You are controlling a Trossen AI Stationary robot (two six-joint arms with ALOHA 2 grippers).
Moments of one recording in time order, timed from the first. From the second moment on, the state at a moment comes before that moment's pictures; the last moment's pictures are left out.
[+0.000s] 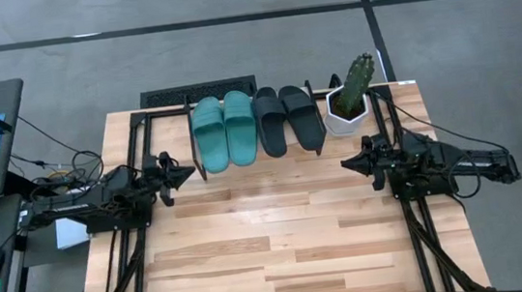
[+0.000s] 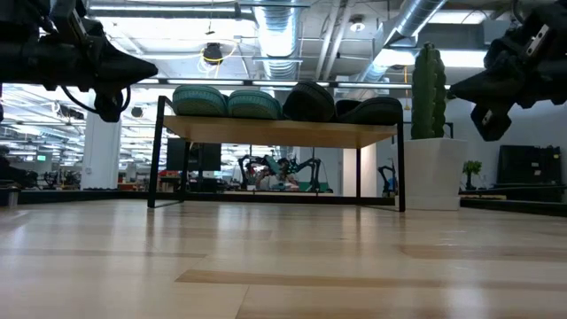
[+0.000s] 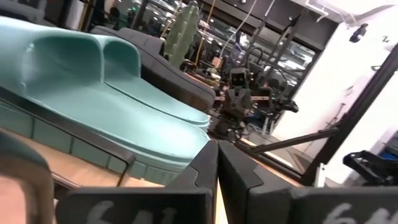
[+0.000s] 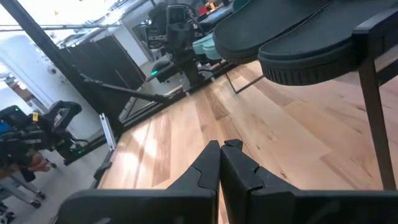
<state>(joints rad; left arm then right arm) 0.10 0.09 0.01 0.19 -0.12 -0.46 -0.12 0.01 0.08 -0.19 -0.10 0.47</state>
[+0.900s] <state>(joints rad) 0.10 0.10 0.01 0.05 -0.08 -0.42 -0.12 0.01 0.08 -0.20 -0.10 0.46</state>
